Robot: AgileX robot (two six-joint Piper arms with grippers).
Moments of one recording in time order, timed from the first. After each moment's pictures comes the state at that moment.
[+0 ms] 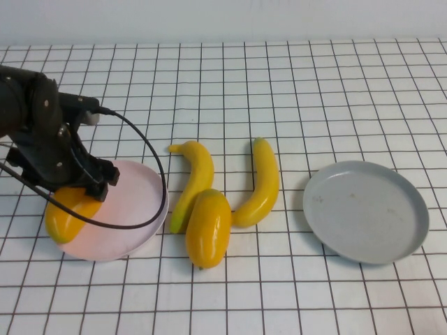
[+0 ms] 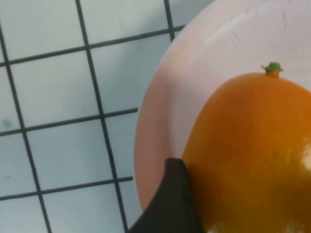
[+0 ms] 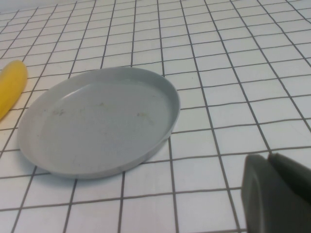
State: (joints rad) right arm 0.02 -0.01 0.03 0.07 0.35 0.10; left arm -0.21 1.78 -1.27 0.11 0.84 -0.02
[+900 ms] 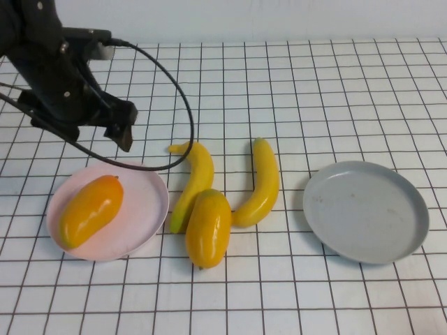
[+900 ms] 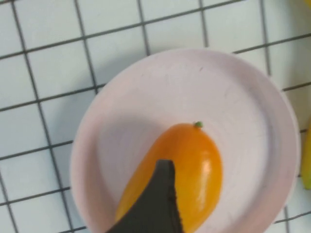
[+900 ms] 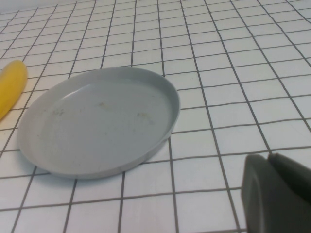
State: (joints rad) right arm 0.02 -0.01 0.03 0.07 0.35 0.10; left arm -0.24 1.83 -1.66 -0.04 1.21 0.06
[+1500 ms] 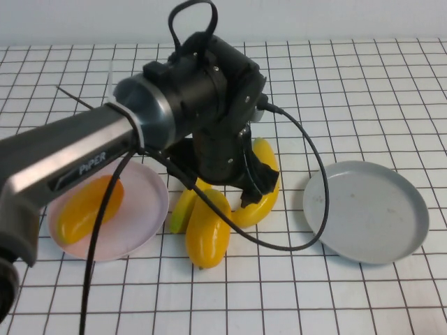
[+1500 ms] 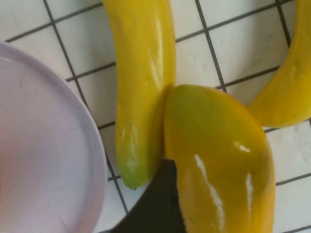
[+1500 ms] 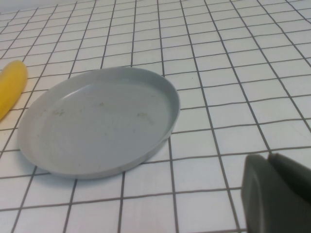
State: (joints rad) right arm 0.02 -0.01 0.03 0.07 0.35 0.10; left arm -0.75 1.95 -1.69 0.18 1.19 -0.40
